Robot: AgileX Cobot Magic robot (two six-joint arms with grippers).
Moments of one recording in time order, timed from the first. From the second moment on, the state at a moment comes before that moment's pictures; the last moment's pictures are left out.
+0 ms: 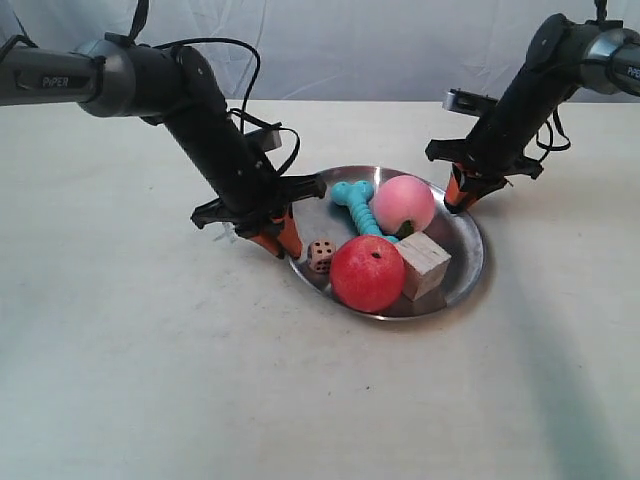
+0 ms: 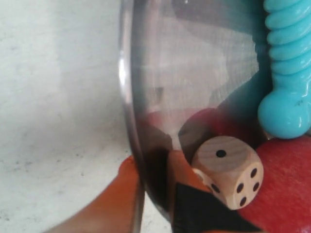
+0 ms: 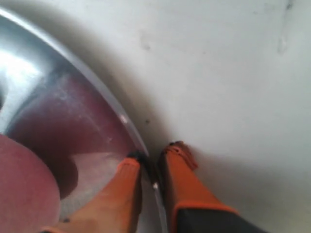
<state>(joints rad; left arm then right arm) -0.43 2.24 -1.62 -0.60 1.05 0.08 -0.07 2.49 -2.01 0.39 1.24 -0.29</state>
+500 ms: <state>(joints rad) -0.43 2.24 -1.63 -0.59 1.11 0.10 -0.05 2.46 -2.01 0.36 1.26 -0.28</state>
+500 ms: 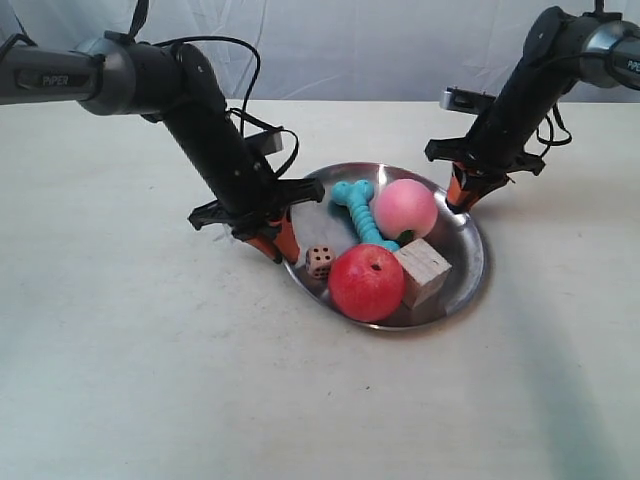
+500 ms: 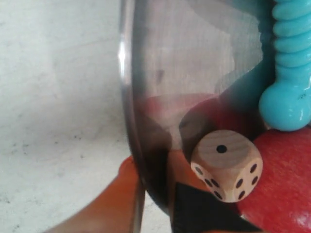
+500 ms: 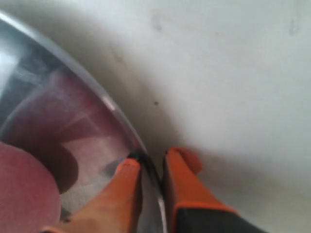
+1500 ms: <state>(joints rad) -0.43 2.28 -1.70 -0.54 1.15 0.09 -0.05 2.43 -1.93 0.34 1.26 -0.28</state>
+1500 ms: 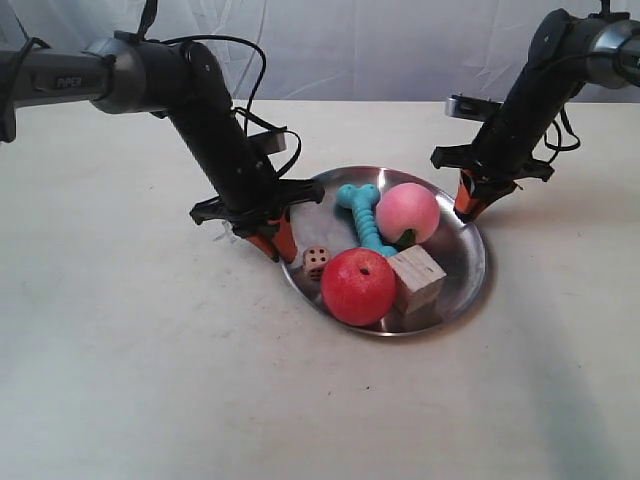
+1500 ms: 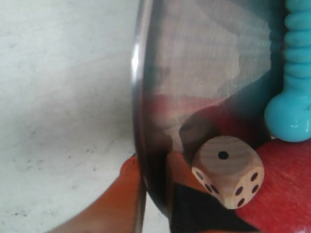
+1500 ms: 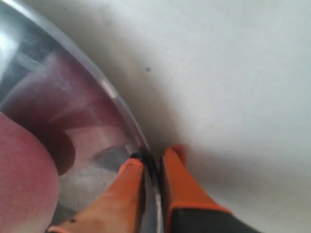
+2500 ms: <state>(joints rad) -0.44 2.29 -1.70 -0.53 1.11 0.03 -0.11 2.37 -1.80 0.33 1.24 -0.19</state>
